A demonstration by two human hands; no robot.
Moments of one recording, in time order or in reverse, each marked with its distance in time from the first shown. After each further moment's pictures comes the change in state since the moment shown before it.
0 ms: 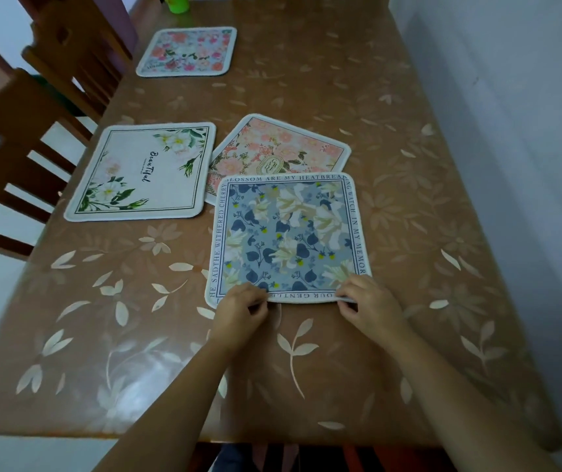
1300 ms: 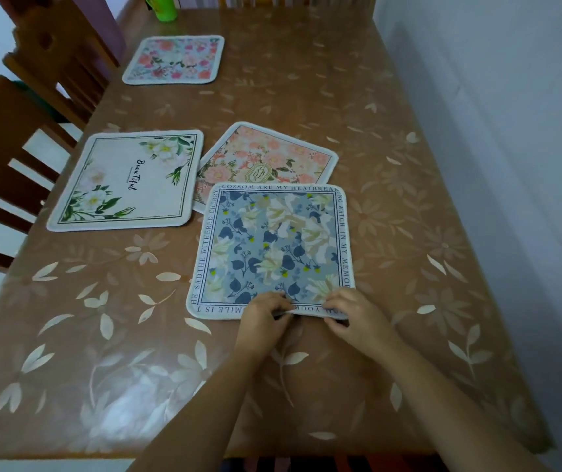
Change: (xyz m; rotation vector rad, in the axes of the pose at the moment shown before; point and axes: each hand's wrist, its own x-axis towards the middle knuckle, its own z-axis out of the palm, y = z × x) left_hand 0.005 0.037 0.034 -0.222 -0.057 -0.031; right_hand -0.009 0.005 0.005 0.146 -0.067 0.034
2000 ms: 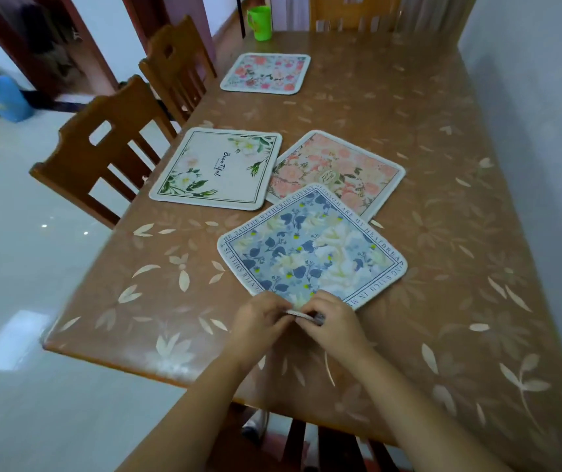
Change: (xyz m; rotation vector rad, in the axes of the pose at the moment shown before) left_hand -0.077 0.005 -0.084 0.039 0.193 -0.050; right_hand 0.006 -0.113 0.047 0.290 0.009 -0.115
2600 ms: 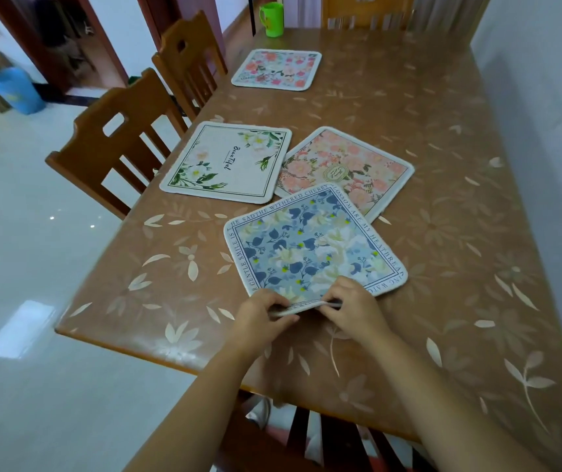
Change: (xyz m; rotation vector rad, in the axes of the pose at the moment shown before) left_hand -0.011 -0.015 -0.005 -0.007 -0.047 -0.108; right_hand 0.009 0.020 -0.010 -0.227 -0.058 0.051
